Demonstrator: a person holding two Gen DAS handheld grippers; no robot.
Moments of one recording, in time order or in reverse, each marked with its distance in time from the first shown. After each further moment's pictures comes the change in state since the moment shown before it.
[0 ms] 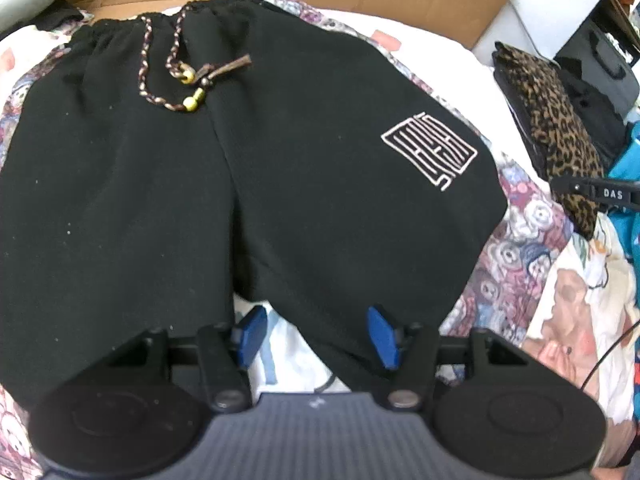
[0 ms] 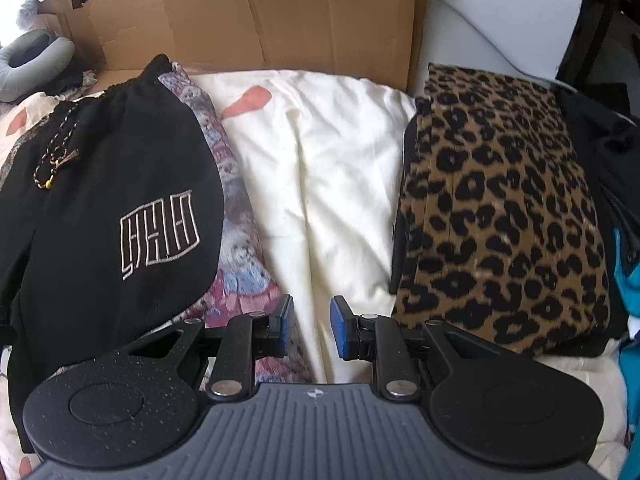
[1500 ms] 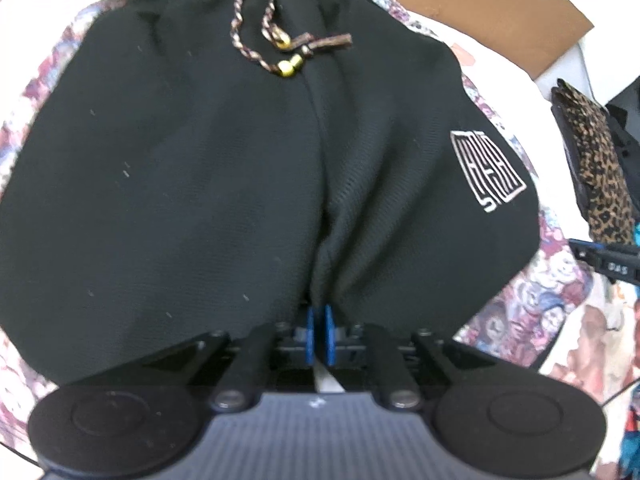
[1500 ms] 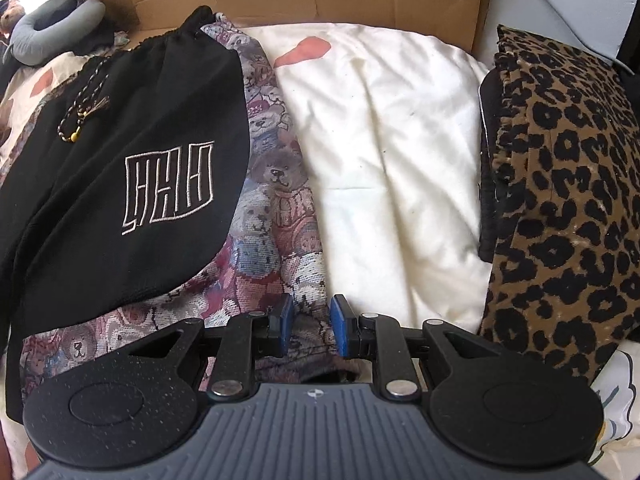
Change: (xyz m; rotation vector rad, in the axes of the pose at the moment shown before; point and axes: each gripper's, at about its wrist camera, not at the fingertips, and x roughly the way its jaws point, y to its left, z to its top) left arm 0.014 0.032 0.004 -0.175 0.025 -0.003; right arm 0.042 0.033 -0.019 -0.040 0.081 0.098
